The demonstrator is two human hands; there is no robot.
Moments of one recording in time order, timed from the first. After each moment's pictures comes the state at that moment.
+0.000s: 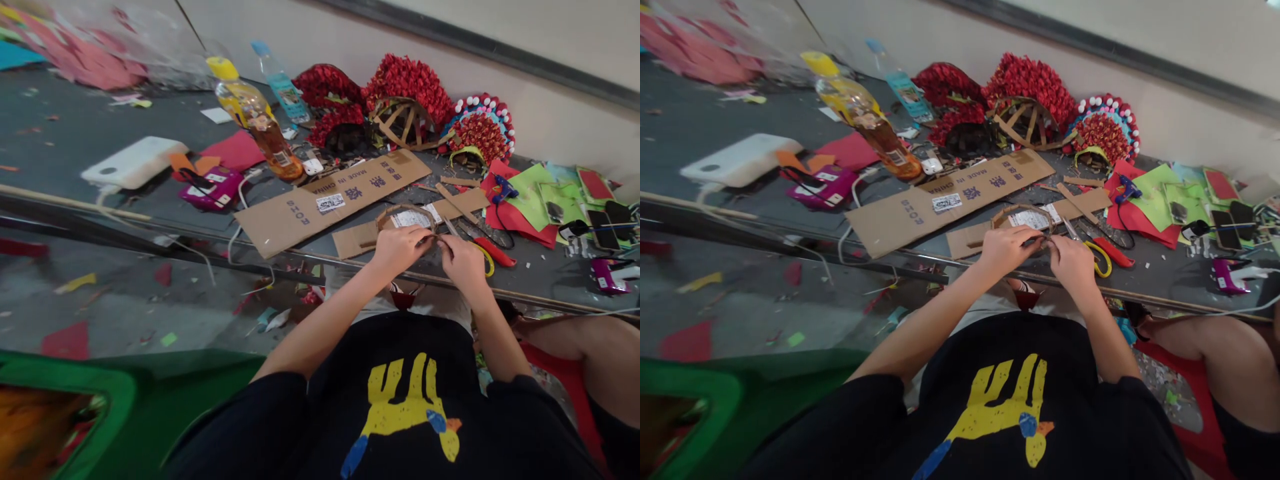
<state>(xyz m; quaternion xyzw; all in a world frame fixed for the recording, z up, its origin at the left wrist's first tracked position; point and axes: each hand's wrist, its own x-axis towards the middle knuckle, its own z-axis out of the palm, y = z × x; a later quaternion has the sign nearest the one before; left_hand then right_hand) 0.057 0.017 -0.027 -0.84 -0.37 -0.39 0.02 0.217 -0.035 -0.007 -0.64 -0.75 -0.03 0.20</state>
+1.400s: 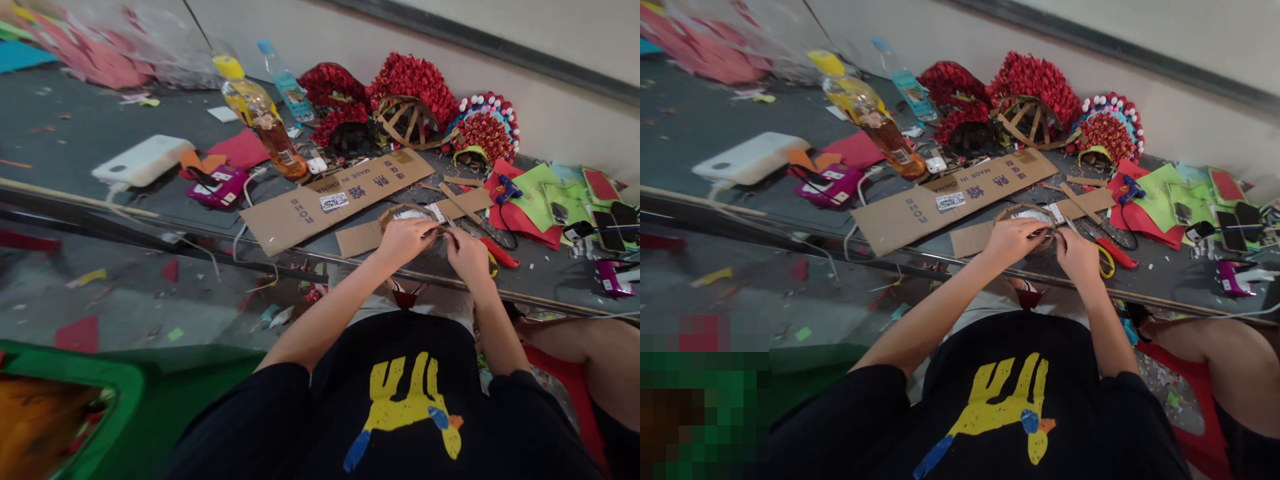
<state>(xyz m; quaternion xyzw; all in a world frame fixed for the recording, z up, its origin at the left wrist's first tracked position) 0.062 0.035 -0.030 -0.85 -0.35 -0.39 -0.02 0.223 -0.022 -0.010 -0.65 -0.72 -0.03 0.22</state>
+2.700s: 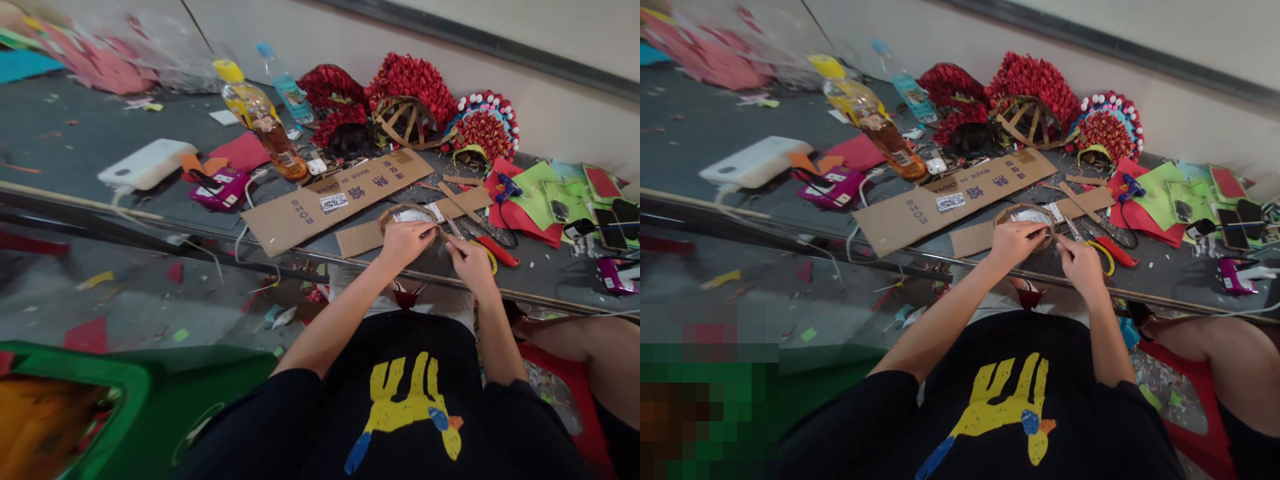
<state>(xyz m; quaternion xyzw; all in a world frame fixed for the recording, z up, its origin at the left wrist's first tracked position) 0.070 0.031 -0.040 -0.81 -0.40 -0.42 -0.06 0.234 -0.038 -0.015 -0.63 -0.70 0.13 0.32</state>
